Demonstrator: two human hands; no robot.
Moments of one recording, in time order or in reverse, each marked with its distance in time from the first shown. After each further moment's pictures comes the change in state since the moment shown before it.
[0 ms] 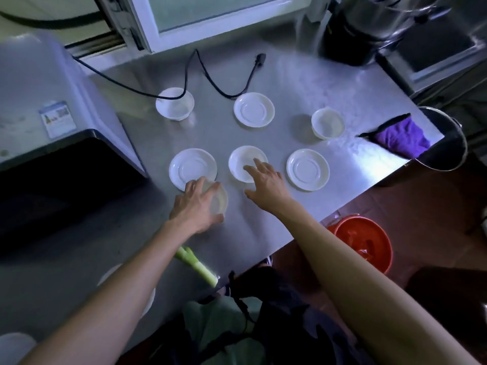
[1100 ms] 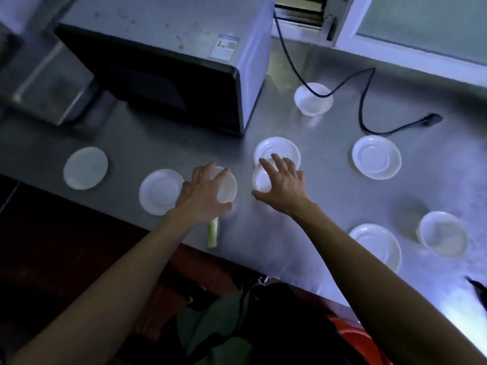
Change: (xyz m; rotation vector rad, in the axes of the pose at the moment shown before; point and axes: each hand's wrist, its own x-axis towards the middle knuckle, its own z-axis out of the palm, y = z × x) left_hand -0.109 0.026 0.012 -0.302 0.215 -0.813; right_hand 0.061 -0.063 0.018 -0.220 -0.168 -0.766
